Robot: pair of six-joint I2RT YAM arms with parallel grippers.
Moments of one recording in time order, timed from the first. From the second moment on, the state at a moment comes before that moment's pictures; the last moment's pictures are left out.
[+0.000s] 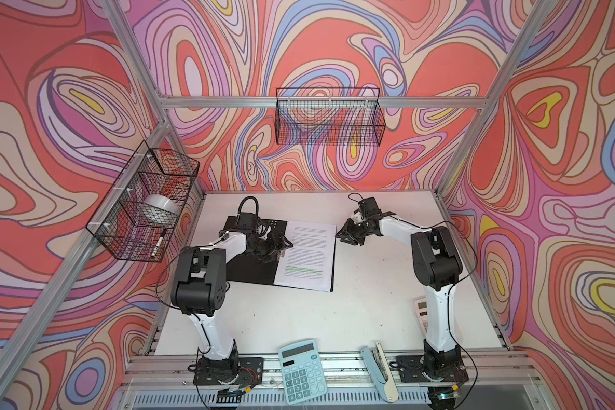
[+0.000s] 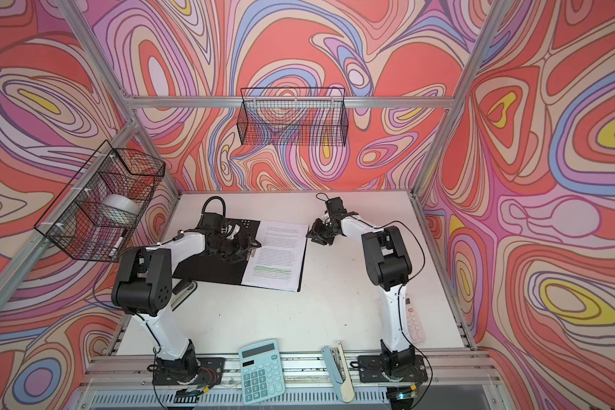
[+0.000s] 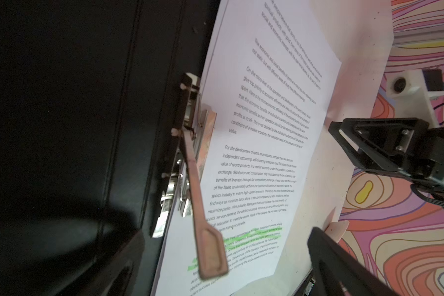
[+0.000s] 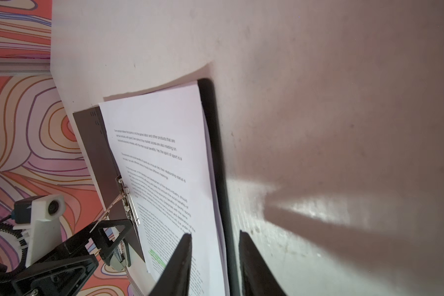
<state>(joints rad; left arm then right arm) -0.09 1.84 1.12 -0.42 0.62 -0.51 0.29 2.19 1.57 -0.41 -0.57 0.77</state>
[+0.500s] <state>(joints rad) -0.15 1.91 1.20 -0.42 0.64 -0.55 0.23 2.24 1.65 -0.45 -0.62 0.73</state>
